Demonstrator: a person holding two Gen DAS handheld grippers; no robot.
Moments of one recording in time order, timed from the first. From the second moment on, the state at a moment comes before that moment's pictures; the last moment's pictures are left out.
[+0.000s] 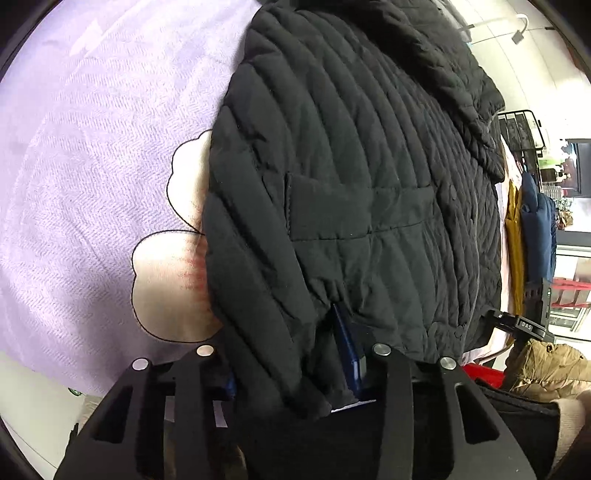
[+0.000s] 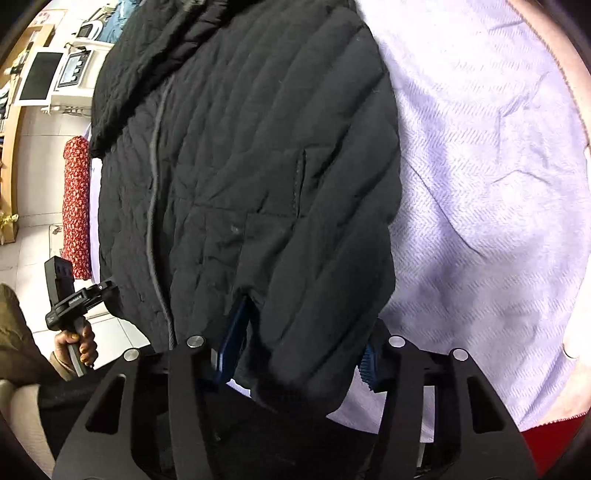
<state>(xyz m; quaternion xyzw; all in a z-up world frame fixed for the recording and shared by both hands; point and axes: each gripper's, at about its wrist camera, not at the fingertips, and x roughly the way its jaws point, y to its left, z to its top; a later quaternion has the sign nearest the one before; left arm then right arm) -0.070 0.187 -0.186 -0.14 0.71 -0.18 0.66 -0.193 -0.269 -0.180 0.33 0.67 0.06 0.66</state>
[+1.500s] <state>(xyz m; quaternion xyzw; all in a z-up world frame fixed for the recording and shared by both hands) 0.134 0.127 -0.036 -0.05 0.53 -0.25 0.81 0.024 -0.345 -0.025 0.28 0.51 0.10 0.81</state>
